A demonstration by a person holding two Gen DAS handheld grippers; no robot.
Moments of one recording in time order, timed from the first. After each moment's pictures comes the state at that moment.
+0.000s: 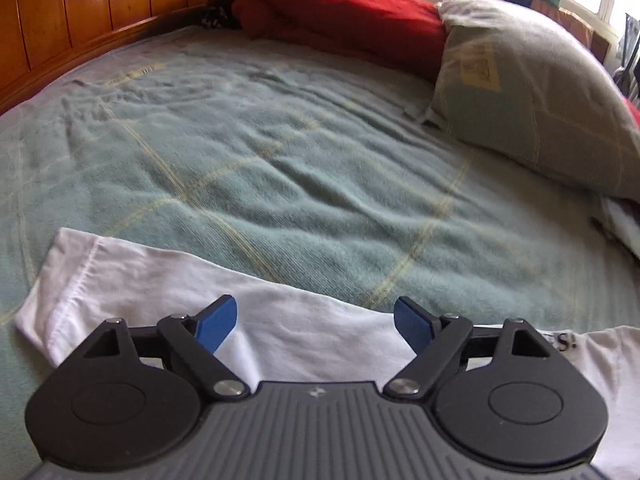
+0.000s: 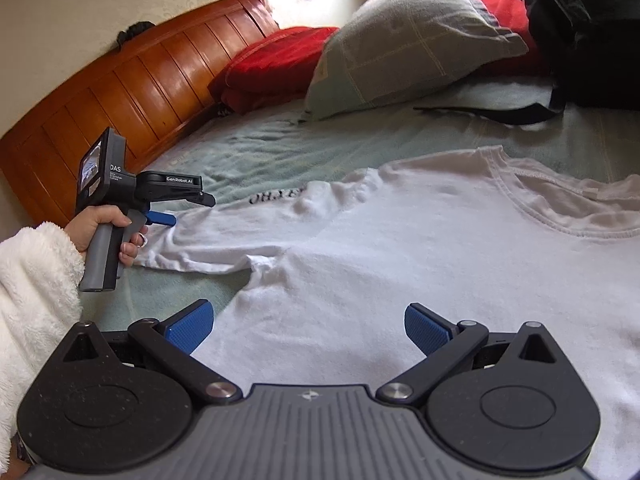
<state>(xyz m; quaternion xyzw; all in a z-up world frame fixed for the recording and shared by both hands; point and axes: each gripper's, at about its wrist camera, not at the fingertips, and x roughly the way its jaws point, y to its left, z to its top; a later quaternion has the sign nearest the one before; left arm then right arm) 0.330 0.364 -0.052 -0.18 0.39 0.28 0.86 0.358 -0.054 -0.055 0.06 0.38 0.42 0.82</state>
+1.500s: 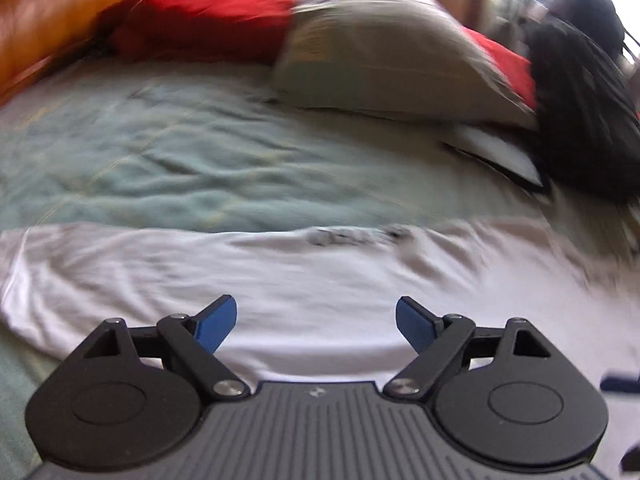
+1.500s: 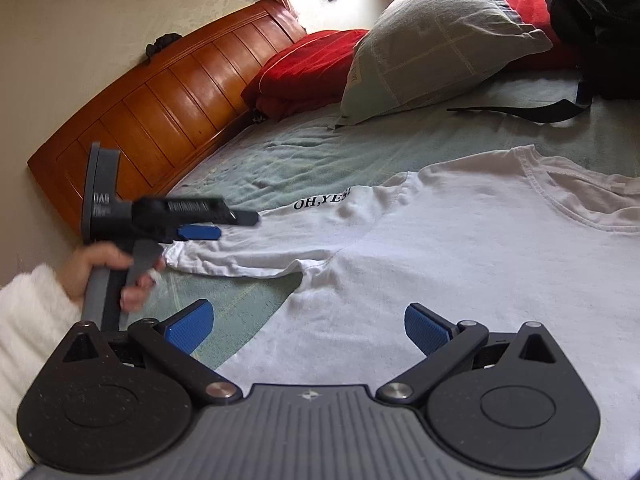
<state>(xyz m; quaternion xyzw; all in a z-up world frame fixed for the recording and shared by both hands) 0.308 0.241 -0.045 -0.09 0.39 0.12 0.91 0.352 -0.056 -0.045 0.10 0.38 0.46 0.79</state>
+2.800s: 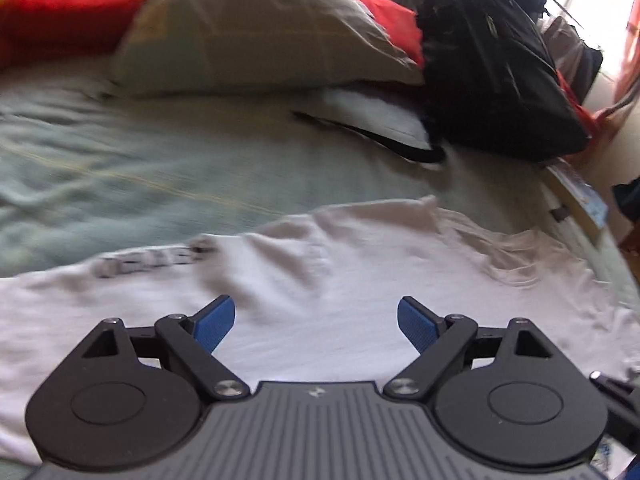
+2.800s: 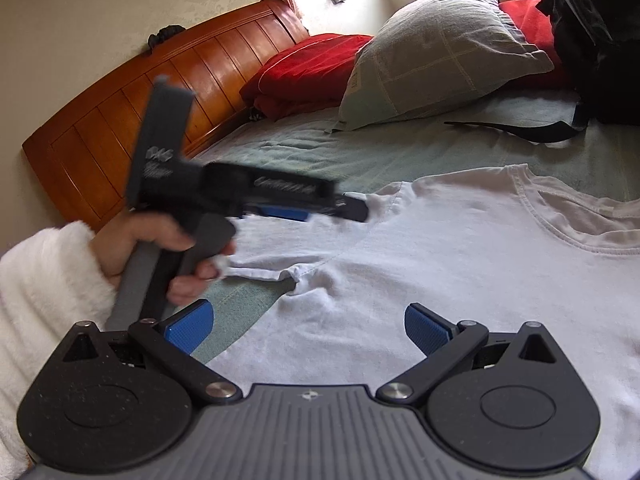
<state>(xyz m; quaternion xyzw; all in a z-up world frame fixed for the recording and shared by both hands) 0.404 0.185 -0.058 -0.14 0.43 -0.04 0.89 0.349 -0.057 -0.040 0.07 0.37 0.45 0.81</state>
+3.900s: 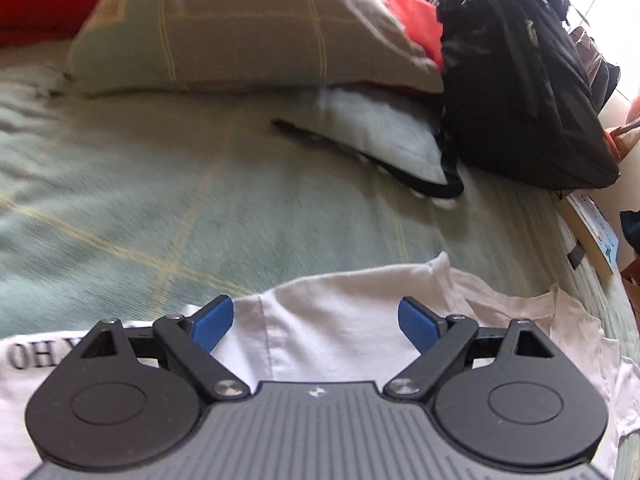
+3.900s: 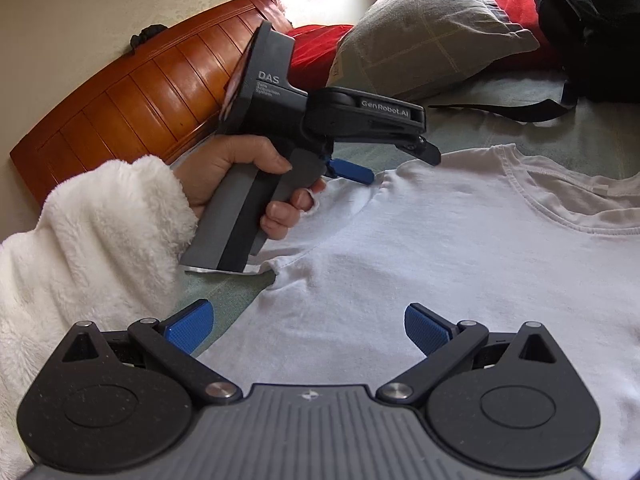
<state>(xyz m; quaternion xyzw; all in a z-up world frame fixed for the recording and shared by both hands) 0.469 0.175 -0.052 -0.16 0.44 -0.02 0.89 0.357 -0.059 -0.052 0.08 0.39 0.44 0.80</state>
